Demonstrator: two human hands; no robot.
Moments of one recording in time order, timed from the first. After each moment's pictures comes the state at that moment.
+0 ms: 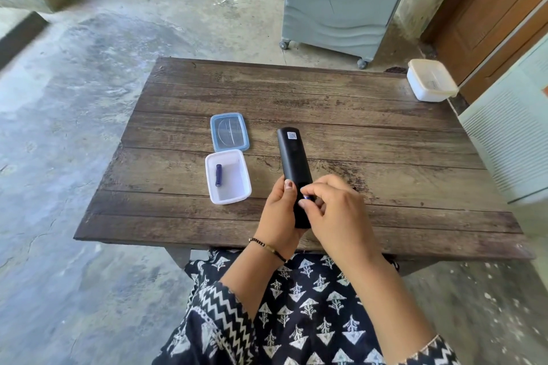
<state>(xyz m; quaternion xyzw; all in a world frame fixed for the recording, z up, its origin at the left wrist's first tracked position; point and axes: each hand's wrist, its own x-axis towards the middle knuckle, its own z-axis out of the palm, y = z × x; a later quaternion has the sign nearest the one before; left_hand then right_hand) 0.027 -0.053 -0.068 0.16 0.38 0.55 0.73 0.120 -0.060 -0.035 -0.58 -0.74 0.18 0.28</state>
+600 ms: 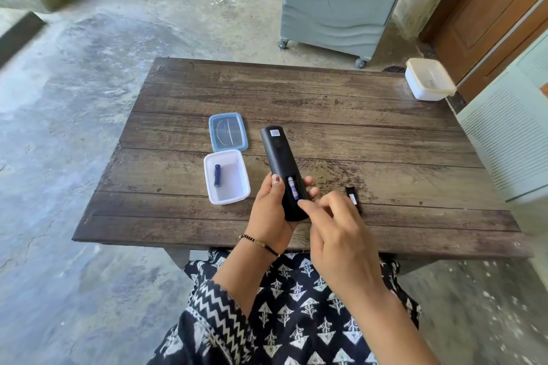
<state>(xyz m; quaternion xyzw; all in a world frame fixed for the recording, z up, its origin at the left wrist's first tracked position) 0.018 -0.050 -0.062 0.12 0.35 0.57 0.73 0.128 -0.090 -0.045 -0.55 -0.80 0.05 0.24</state>
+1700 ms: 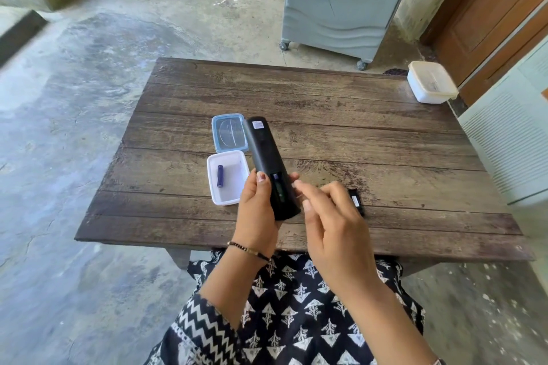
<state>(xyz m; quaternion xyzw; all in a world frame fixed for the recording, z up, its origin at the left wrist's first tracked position) 0.003 -0.054 -0.056 0.18 0.40 0.62 0.65 0.116 -0.082 -0.035 -0.54 -0.77 0.12 0.31</state>
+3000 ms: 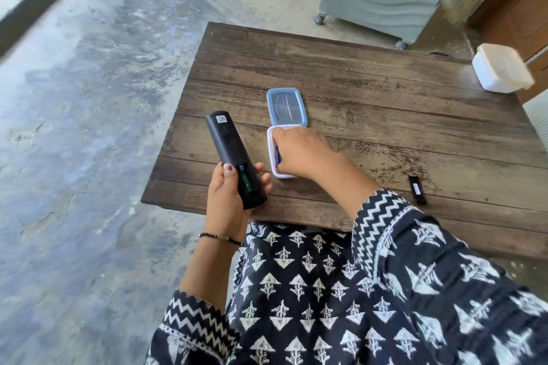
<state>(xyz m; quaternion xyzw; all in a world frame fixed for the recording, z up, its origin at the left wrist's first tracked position) -0.124 -0.083 -0.087 0.11 0.48 0.66 0.56 -0.026 0.017 -0.039 -0.47 -0.87 0.11 -0.10</state>
